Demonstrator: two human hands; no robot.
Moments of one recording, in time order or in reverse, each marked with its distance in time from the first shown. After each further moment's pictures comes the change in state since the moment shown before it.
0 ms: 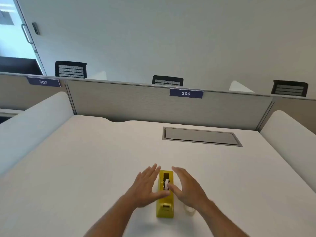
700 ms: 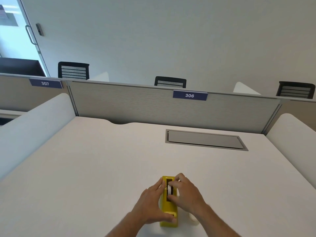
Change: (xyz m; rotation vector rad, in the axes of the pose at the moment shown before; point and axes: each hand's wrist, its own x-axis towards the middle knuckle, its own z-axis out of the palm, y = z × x) left_hand -0.001 0.007 0.024 -0.083 -0.080 -0.069; right_hand 0.024 -0.001 0.019 -0.126 -0.116 0.012
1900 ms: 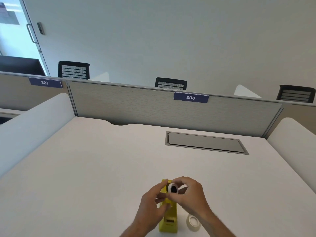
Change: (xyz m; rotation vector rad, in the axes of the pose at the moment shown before) left_hand -0.013 0.019 0.003 -0.655 0.415 0.064; right_hand -0.014 -0.022 -0.033 0.642 0.164 0.201
